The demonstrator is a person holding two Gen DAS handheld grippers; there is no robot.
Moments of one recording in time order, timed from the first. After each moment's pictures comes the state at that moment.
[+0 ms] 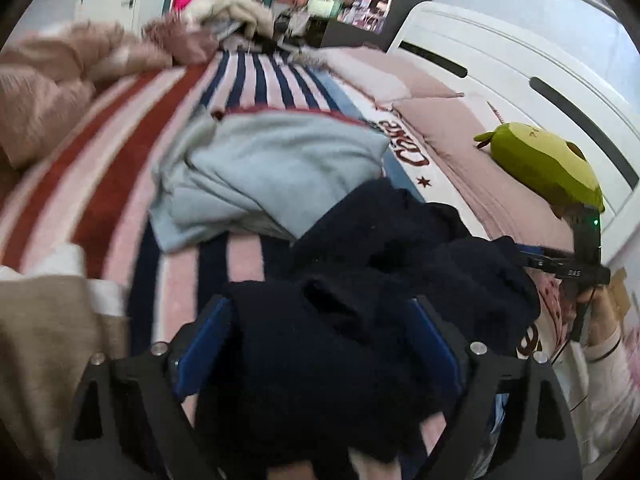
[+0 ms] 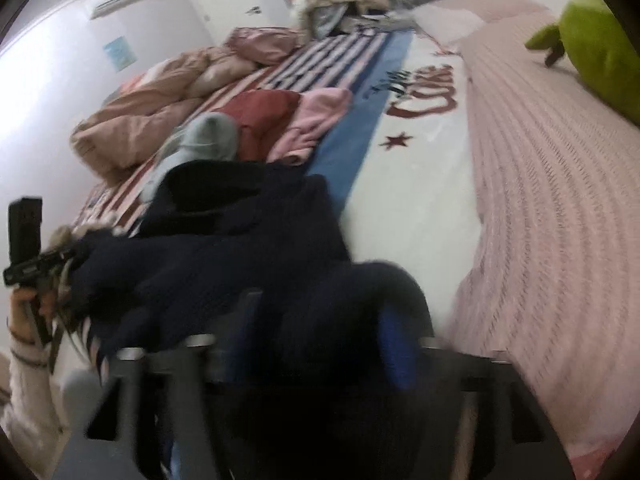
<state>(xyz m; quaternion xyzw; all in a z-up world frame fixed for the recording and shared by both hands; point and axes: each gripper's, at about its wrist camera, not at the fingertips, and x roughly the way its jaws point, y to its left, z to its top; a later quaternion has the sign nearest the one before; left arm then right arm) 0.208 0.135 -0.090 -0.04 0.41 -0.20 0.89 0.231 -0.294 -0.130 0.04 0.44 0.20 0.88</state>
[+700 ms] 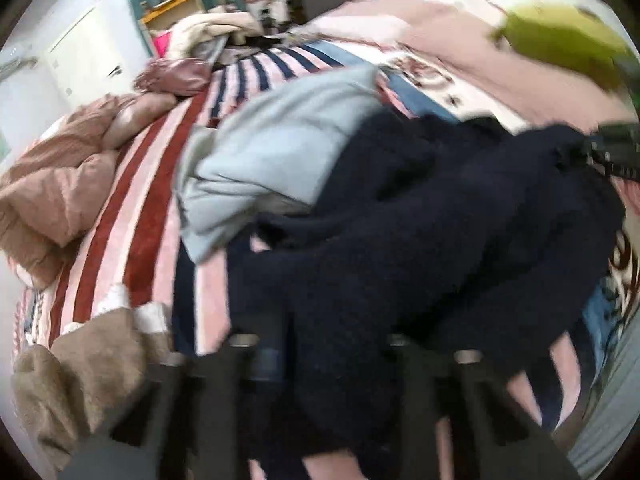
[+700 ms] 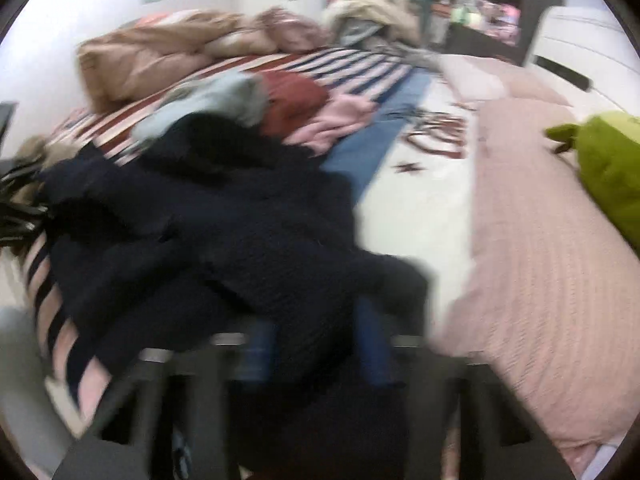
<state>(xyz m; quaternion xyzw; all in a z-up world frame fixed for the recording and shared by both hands) 0.206 0.079 -0.118 0.16 0.42 -0.12 0.89 0.222 -0.246 -0.133 -0.11 0.40 0.13 0.90</state>
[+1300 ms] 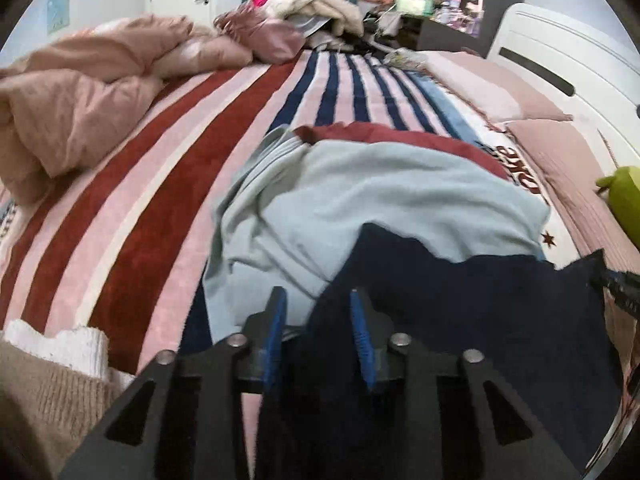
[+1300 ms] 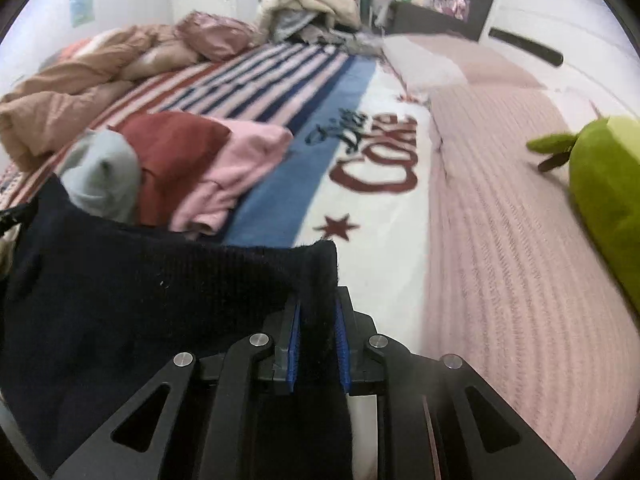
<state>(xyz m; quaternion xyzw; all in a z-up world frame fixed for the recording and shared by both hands) 0.345 0.136 -0.128 -0.03 0.43 -0.02 0.90 0.354 -0.264 -0.134 -0.07 0.44 0.06 0.89</state>
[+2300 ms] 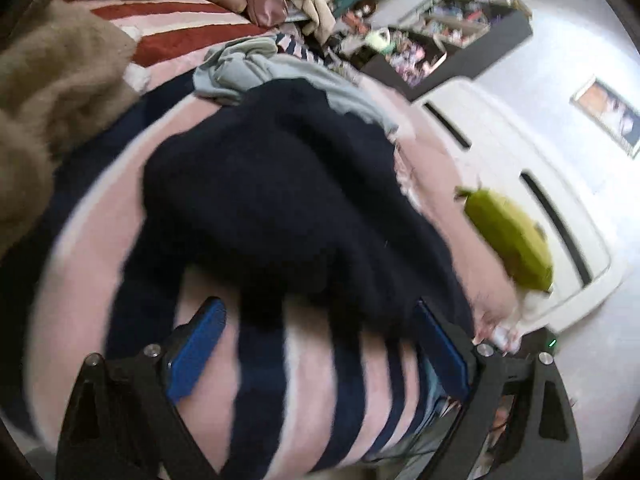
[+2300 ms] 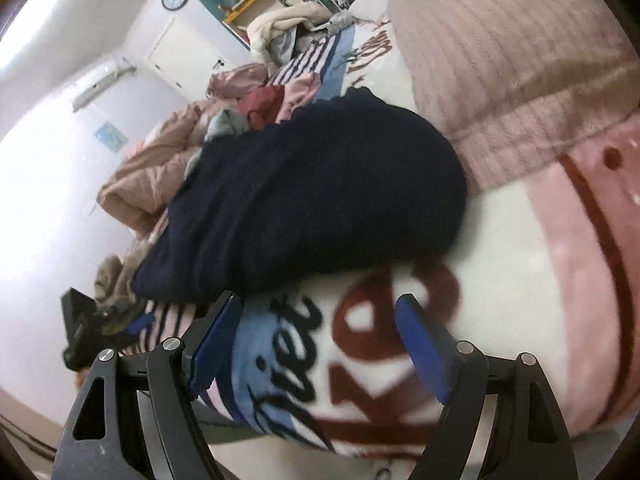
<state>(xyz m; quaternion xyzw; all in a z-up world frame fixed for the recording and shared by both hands) 0.129 0.152 -0.182 -0.31 0.39 -0.20 0.84 0.108 -0.306 -0.190 0.27 0.41 0.18 0.85</state>
